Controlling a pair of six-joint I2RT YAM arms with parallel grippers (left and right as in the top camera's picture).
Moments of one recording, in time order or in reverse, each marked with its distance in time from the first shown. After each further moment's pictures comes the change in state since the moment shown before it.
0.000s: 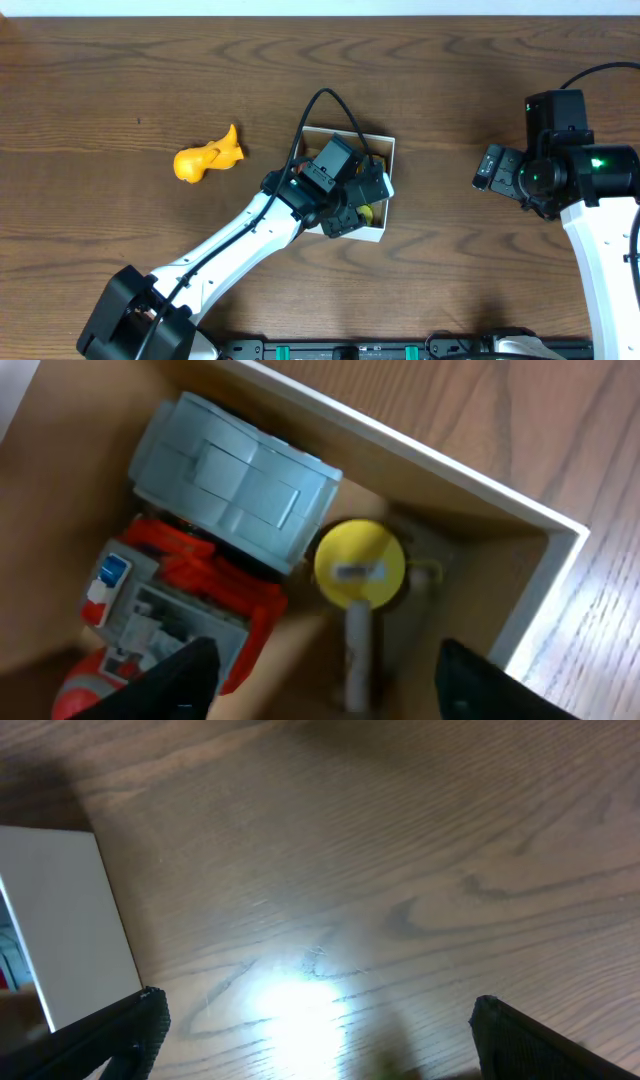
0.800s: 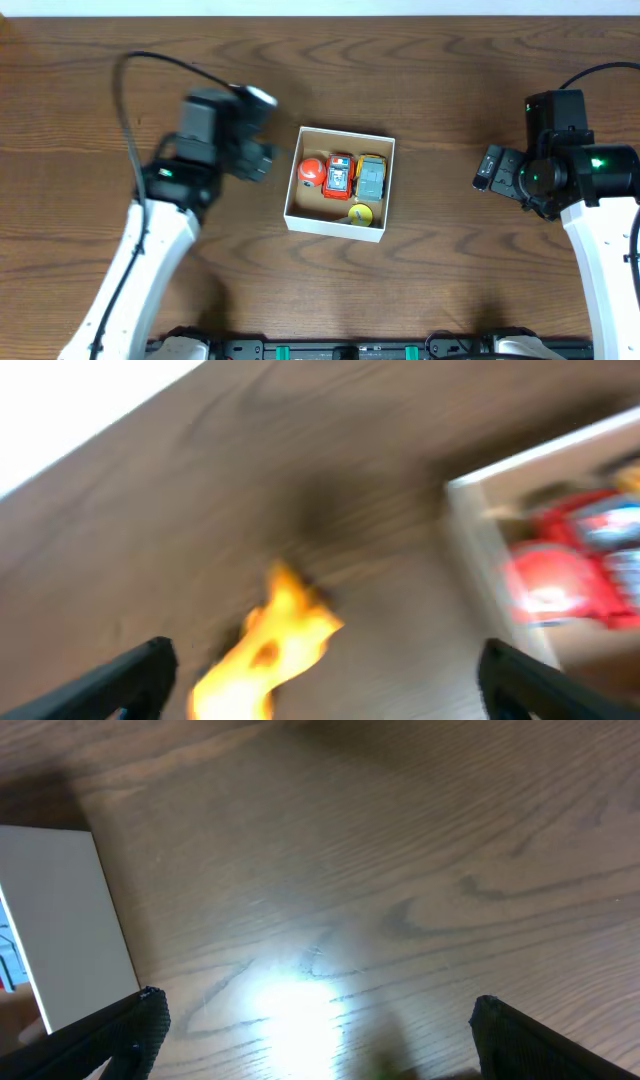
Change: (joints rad) left arm 0.528 -0.256 0.030 -0.026 -0.183 -0.181; right arm -0.001 0.000 0.000 -0.001 0.003 -0.008
